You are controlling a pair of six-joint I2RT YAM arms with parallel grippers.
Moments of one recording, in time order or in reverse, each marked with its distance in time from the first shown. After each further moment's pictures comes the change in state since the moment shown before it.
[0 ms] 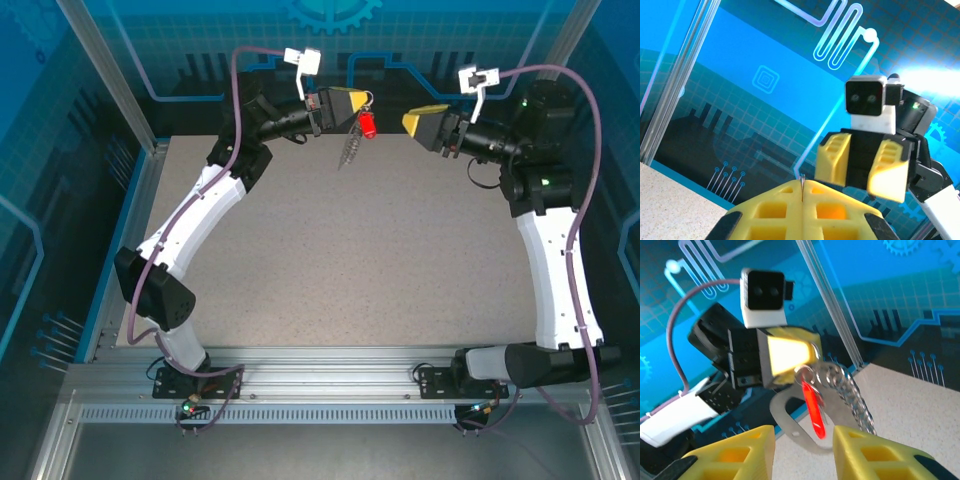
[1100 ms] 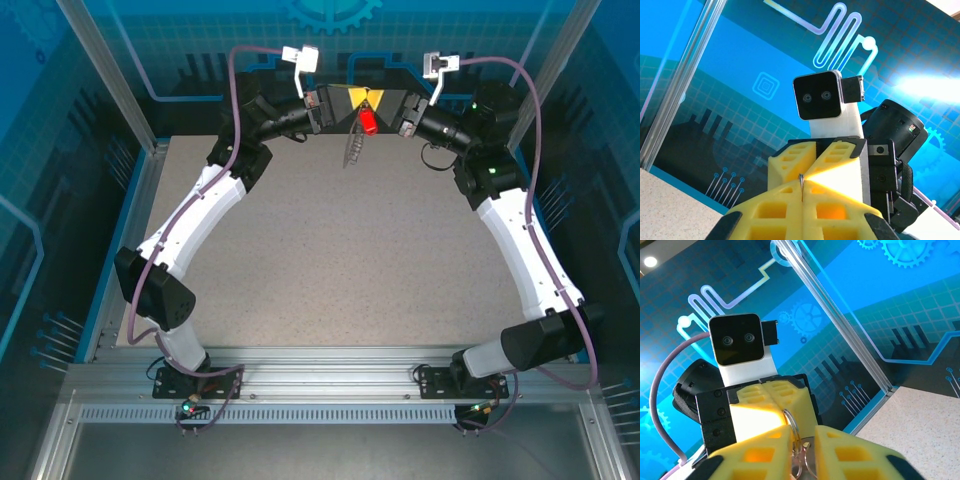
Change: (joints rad) left arm -0.001 0.000 0.000 0.029 -0.020 -0.025; right arm 0.192 0.116 -0.086 0.407 0.222 0.331
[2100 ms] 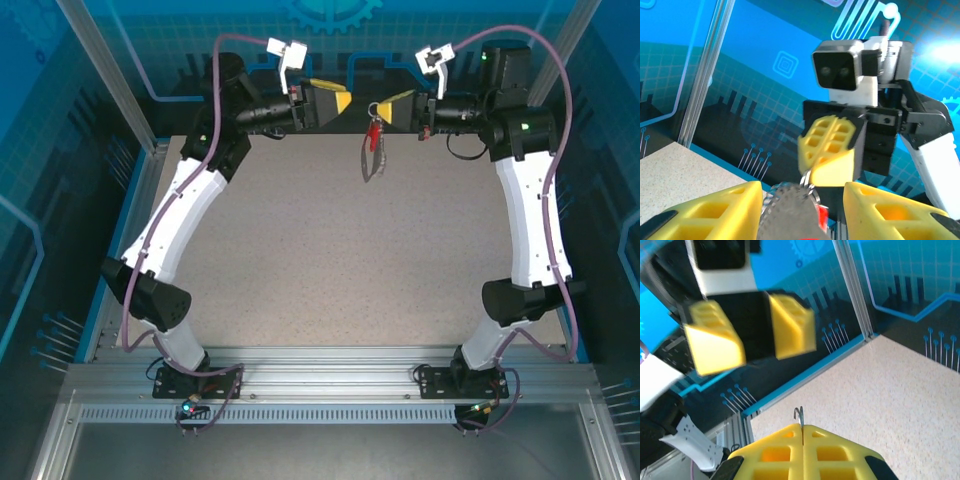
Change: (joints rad) left arm 0.071 -0.021 0.158 -0.412 0.083 0.267; right arm -0.101 0.279 0.660 -0.981 -0.259 -0.714
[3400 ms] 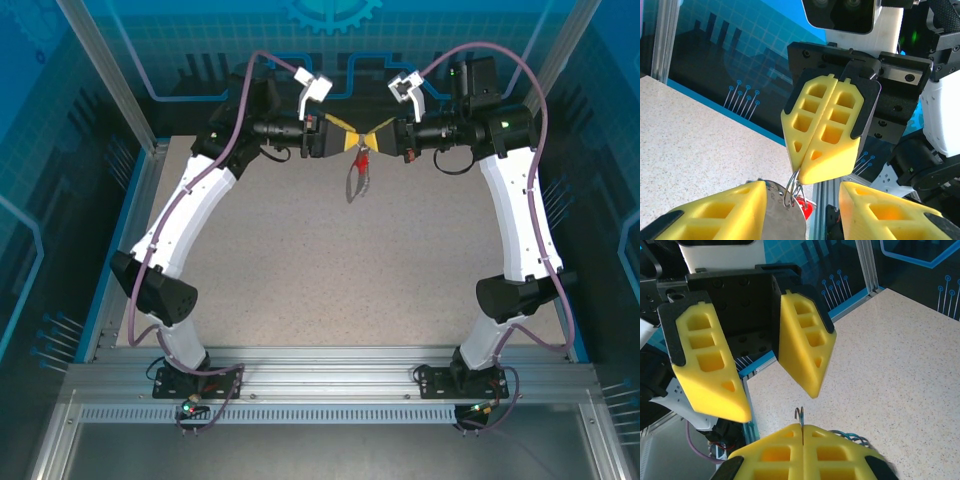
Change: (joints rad) left arm -0.038 0.055 0.040 -0.363 0.119 0.242; right arm 0.075 0.030 0.000 -0.209 0.073 -0.188
